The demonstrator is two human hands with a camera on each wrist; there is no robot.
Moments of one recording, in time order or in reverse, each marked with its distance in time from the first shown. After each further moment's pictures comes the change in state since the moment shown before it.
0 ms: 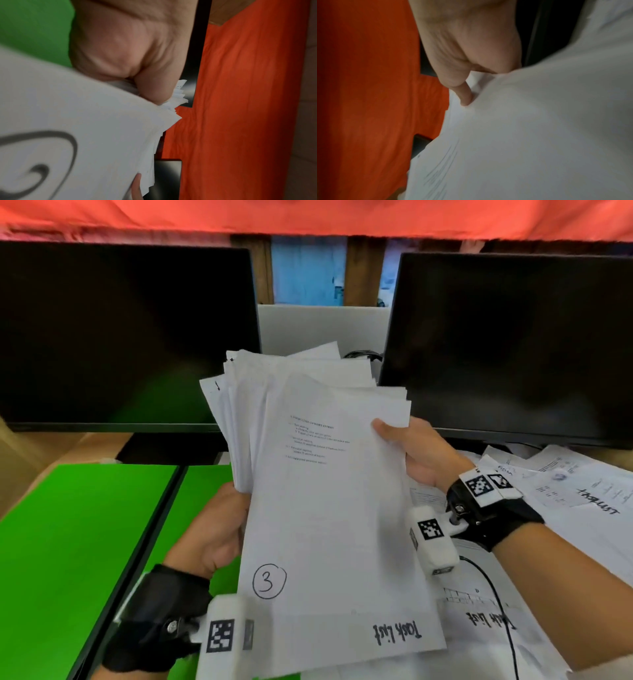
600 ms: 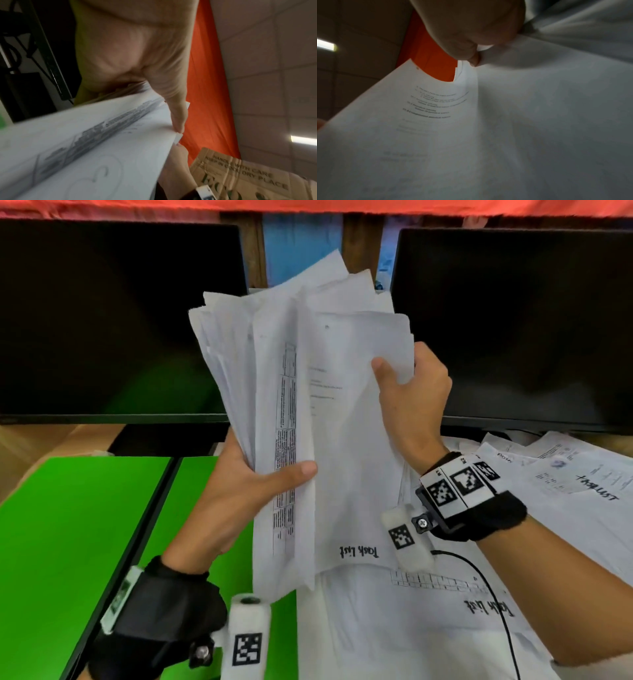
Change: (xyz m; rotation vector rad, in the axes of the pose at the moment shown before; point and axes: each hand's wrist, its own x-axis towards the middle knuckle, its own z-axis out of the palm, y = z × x) left_hand -0.010 0.020 0.025 0.178 -0.010 0.406; right_hand -0.014 -0.027 0.041 -0.399 0.510 -0.826
